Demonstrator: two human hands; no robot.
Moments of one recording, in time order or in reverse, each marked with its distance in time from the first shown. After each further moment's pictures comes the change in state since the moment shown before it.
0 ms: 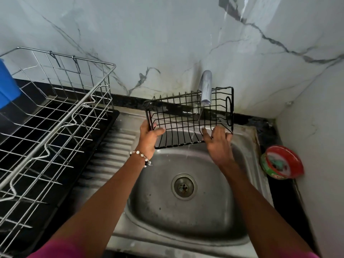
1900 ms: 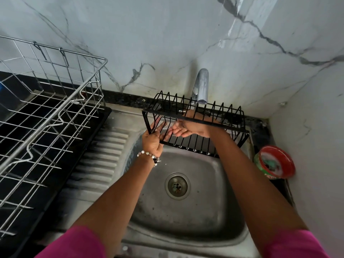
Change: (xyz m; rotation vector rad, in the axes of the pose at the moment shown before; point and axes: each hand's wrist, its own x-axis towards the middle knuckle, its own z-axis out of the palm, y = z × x) left_hand 0.010 -0.033 0.031 -0.487 0.023 -0.159; right_hand 0.072 -0.040 -0.055 1.171 -0.740 0.014
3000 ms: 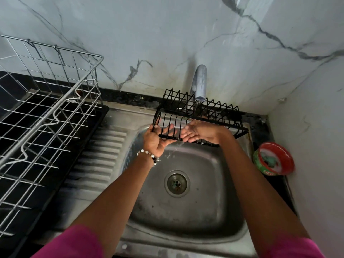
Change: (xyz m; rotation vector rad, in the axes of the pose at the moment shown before) left_hand -0.003 0.001 0.003 0.029 -0.041 -0.220; right_hand -0.016 0.038 -0.018 -0.031 0.018 0.067
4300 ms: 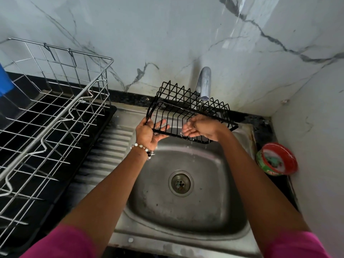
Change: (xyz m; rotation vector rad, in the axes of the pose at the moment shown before) left_hand -0.018 0.039 -0.008 0.082 0.136 0.106; right_hand -0.008 -0.024 0.015 0.034 0.154 0.027
